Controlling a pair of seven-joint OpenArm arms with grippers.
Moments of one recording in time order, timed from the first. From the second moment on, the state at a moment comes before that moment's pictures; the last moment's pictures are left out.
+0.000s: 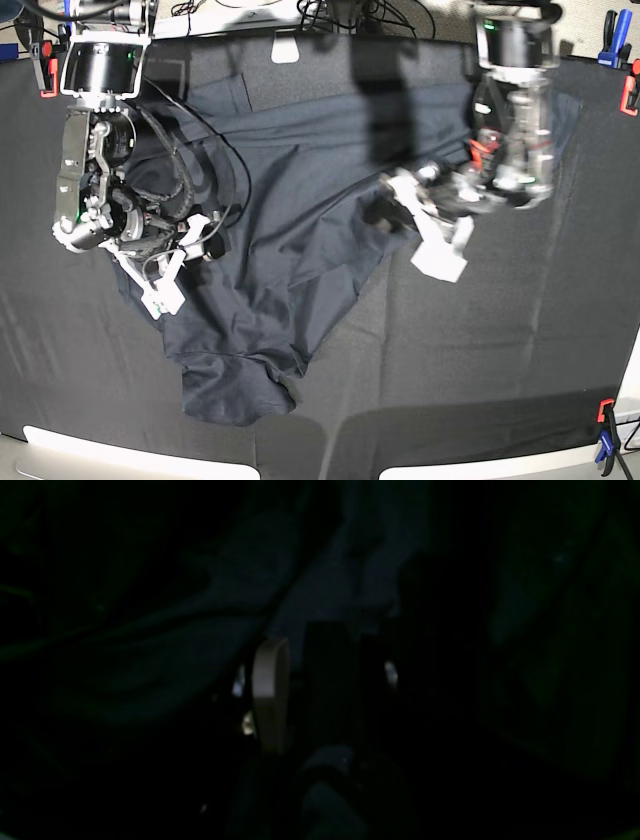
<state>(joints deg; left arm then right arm) -4.4 0.0 -3.0 77.8 -28.4 -40.3 50.6 8.7 14.7 9.1 87.3 27.8 31.0 -66.0</state>
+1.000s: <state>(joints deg) -8.4 -0.5 -3.1 77.8 -26.9 -40.3 44.8 8.7 14.7 9.1 87.3 27.8 31.0 -66.0</state>
